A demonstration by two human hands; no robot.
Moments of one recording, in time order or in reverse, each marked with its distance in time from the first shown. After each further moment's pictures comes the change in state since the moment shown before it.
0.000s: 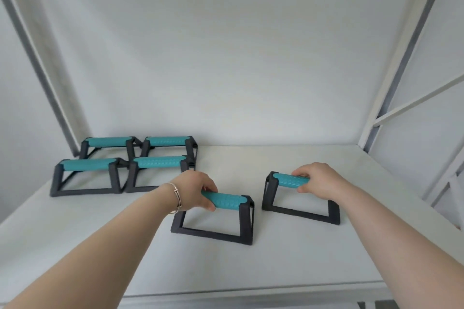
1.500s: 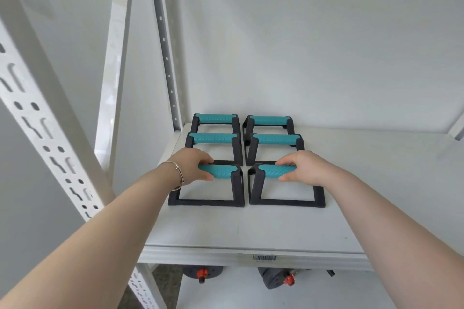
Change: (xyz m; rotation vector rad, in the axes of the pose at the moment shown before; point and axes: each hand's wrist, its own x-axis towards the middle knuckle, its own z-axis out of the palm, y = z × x) left_hand -0.166 -0.285 -0.062 -0.014 0.070 -0.208; right_hand -0.017 -0.337 0.128 0.018 -0.154 -0.195
